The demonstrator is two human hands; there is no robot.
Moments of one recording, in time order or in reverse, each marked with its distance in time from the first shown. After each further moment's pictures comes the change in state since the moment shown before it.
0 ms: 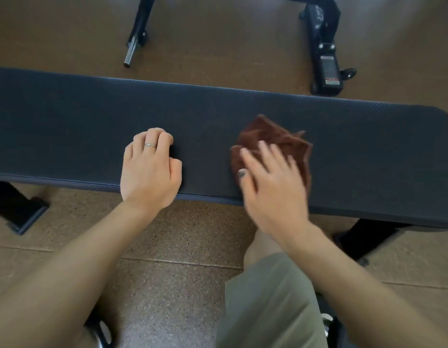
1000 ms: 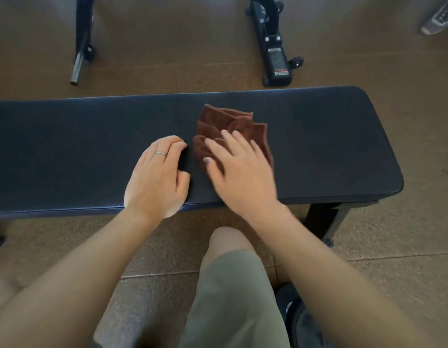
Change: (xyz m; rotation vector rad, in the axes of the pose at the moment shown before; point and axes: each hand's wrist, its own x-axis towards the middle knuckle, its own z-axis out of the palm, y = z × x) left_hand 0.004 0.134 0.031 -0.107 -0.037 0.356; right_hand 0.006 0.093 -0.026 0.034 0.028 0.006
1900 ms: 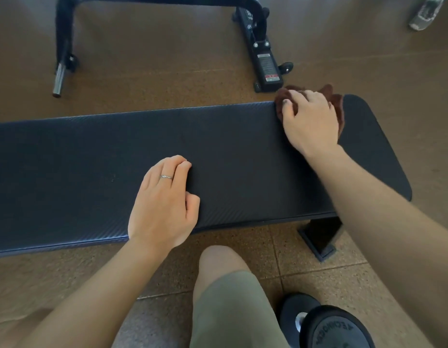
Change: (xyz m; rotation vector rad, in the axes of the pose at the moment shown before) left_hand 0.002 -0.001 0.003 0.028 0.012 0.015; right_hand 0.114 0.130 -0.032 -0.101 0.139 0.404
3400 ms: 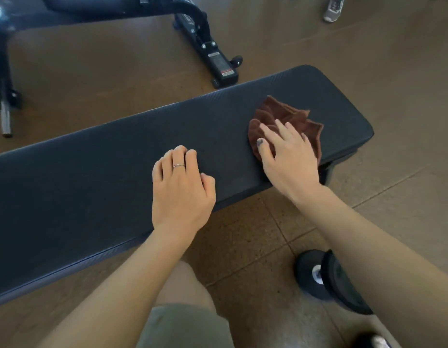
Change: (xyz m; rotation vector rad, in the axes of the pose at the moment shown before) left_hand -0.004 -0.003 -0.001 0.054 -0.067 0.074; right_hand -0.176 -0.061 -0.023 0.018 -0.065 0.178
